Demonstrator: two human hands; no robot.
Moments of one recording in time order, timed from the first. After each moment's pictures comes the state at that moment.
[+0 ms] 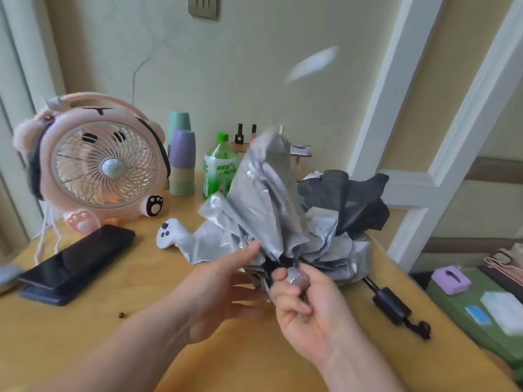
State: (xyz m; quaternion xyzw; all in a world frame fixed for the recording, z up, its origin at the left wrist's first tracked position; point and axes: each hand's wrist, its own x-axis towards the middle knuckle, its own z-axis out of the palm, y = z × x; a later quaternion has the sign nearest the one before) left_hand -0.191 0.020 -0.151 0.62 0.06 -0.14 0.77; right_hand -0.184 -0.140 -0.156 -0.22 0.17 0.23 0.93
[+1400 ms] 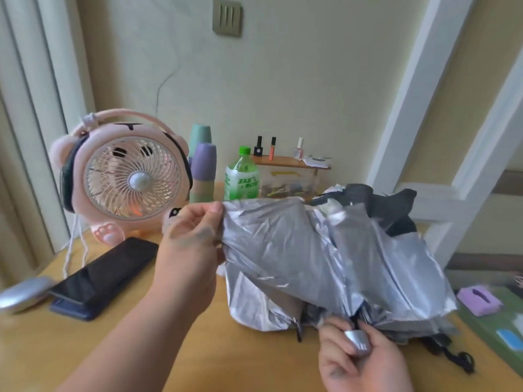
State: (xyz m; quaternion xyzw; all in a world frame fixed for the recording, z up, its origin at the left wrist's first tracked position) left_hand -0.169 0.065 -0.113 0.55 0.02 0.24 0.80; right_hand -0.199 -0.149 -0.188 -0.13 0.05 0.17 0.98
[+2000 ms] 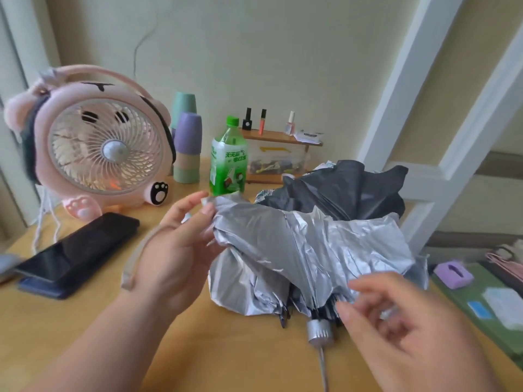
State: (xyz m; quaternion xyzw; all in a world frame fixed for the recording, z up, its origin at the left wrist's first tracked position) left_hand -0.166 0.070 -0.153 0.40 -0.02 0.09 0.91; right_hand -0.249 -0.182 -0.131 -0.91 -0.08 -0.20 0.34
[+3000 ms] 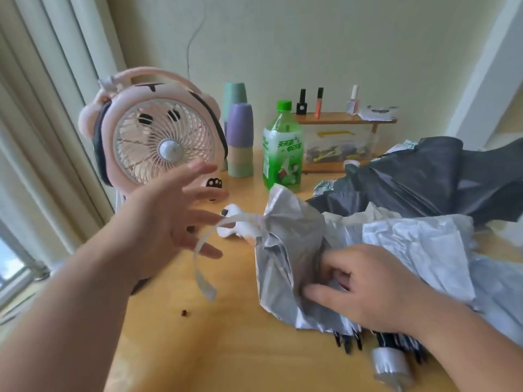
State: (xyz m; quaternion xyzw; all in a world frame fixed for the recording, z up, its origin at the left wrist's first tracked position) left_hand -0.165 0.154 -0.110 0.68 0.03 0.03 0.74; right_hand -0.103 -0.134 -0.175 -0.90 -0.36 -0.02 0.23
